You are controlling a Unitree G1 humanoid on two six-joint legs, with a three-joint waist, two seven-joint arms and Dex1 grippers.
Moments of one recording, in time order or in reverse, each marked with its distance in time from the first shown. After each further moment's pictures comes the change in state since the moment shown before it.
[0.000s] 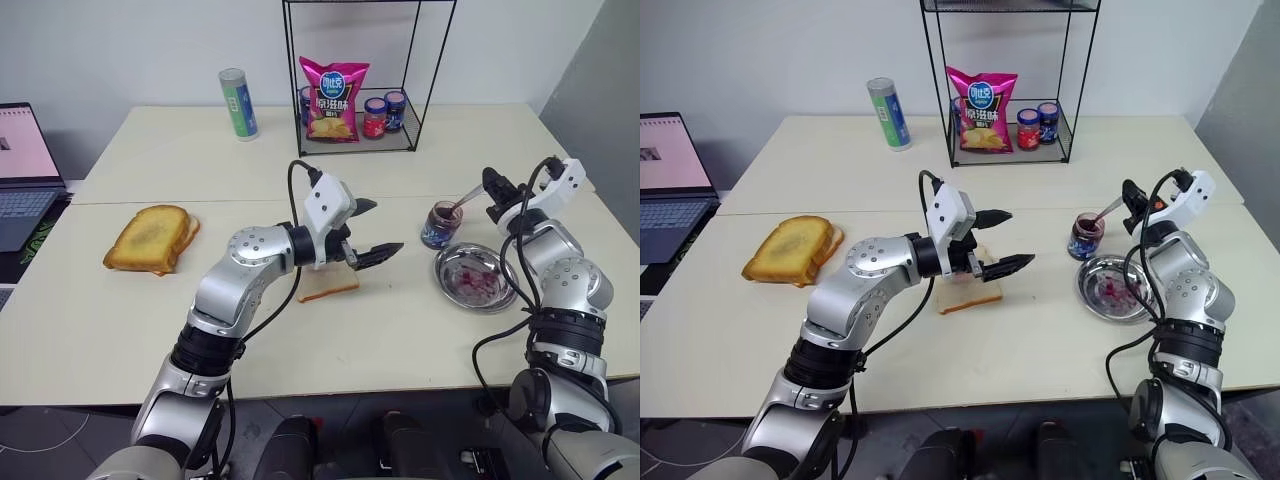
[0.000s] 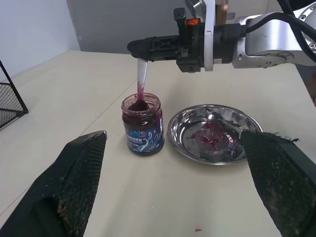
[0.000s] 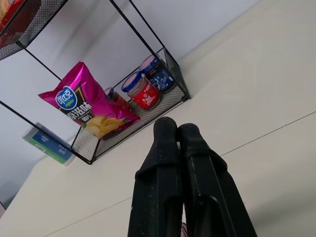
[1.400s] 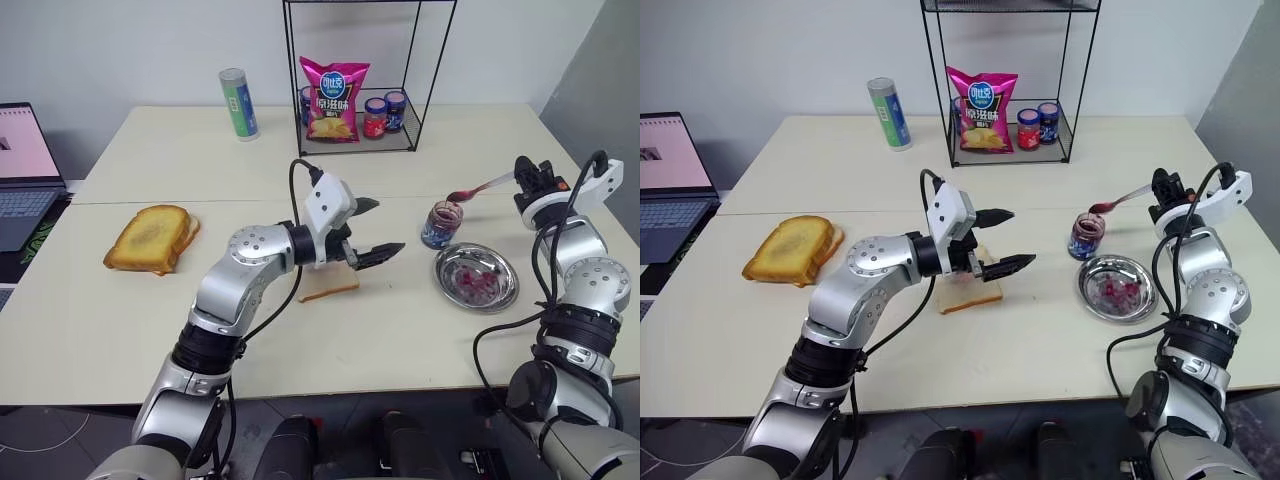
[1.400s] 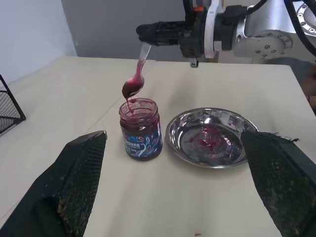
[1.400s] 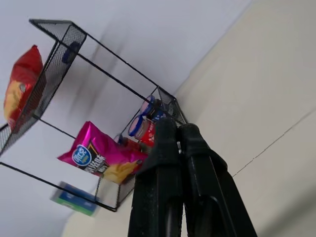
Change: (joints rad) left arm -0.018 -0.003 0.000 0.020 0.000 -0.030 -0.021; right arm -0.036 0.034 -0.195 -0.006 0.227 0.031 -0.164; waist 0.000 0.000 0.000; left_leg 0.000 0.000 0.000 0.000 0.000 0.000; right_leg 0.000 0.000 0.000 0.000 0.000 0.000
